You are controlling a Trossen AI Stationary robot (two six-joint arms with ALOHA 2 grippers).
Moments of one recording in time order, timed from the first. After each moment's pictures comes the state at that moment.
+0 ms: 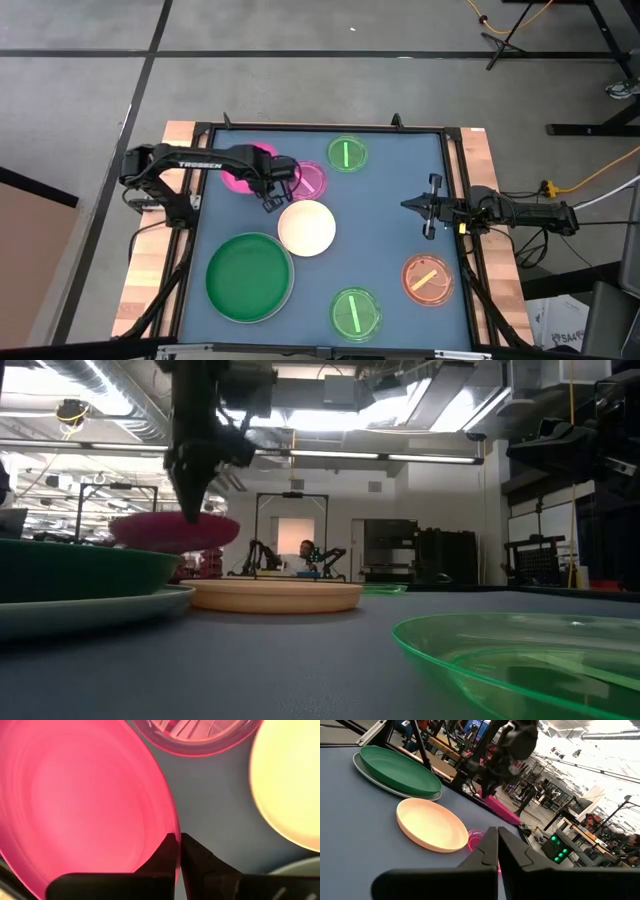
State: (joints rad) left arm 0.20 1.57 1.20 -1.15 -0.22 -0.42; right arm 0.00 0.01 0.01 0.01 0.01 -0.58
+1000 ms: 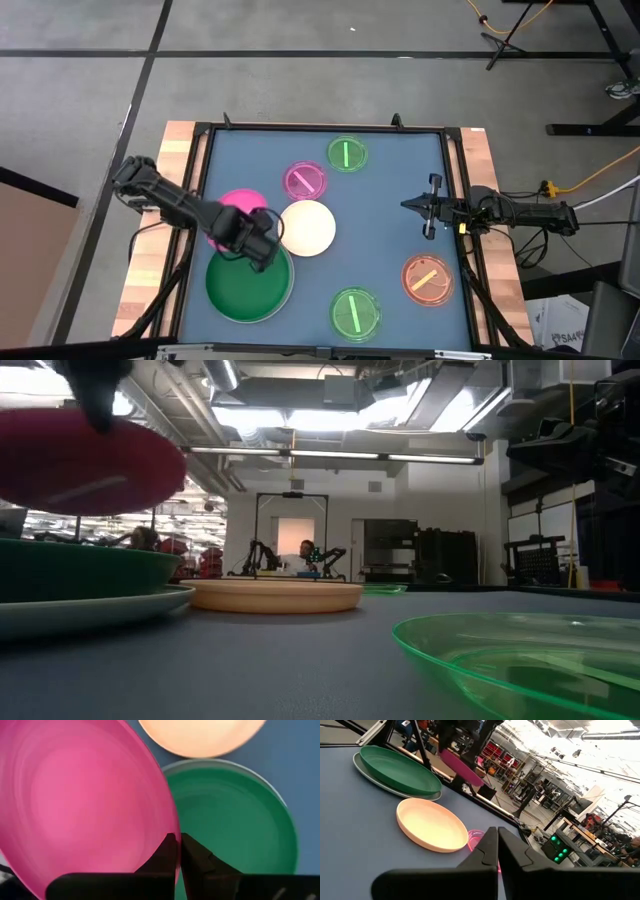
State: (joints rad) left arm -0.44 1.57 1.39 -1.36 -0.16 -1.18; right arm 0.00 0.00 0.01 0.01 0.01 -0.58
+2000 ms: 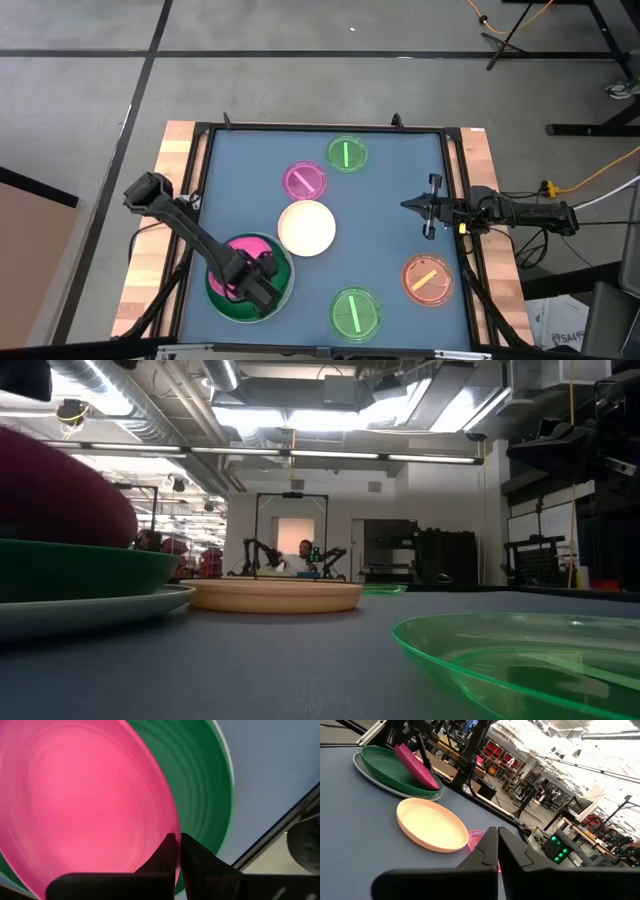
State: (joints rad) left arm -0.62 1.77 1.39 -1.08 0.03 -1.33; right arm 0.00 0.00 0.01 0.01 0.01 -0.58
